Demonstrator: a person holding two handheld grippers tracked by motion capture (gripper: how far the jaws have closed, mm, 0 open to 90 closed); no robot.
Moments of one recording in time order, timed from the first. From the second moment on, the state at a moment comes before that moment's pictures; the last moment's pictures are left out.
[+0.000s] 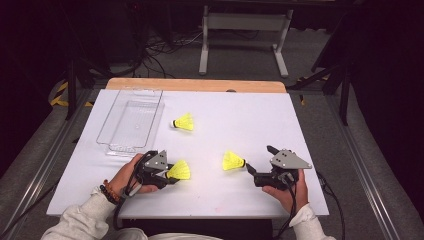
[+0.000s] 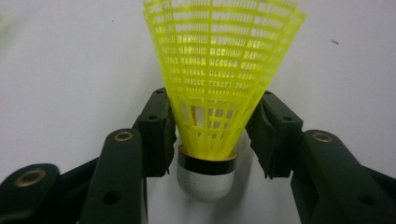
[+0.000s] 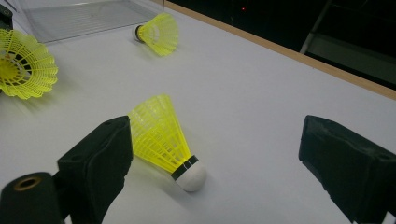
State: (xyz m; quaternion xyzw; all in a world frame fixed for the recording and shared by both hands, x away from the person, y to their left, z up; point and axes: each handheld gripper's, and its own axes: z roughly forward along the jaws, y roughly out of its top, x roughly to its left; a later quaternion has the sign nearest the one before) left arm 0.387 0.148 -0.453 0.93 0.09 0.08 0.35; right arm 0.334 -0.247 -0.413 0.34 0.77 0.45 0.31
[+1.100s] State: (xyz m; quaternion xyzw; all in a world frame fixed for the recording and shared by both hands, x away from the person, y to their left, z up) left arm 0.425 0.174 -0.384 0.93 0.05 0.12 0.34; right arm 0.336 -0.246 -0.415 0.34 0.77 0.44 0.31
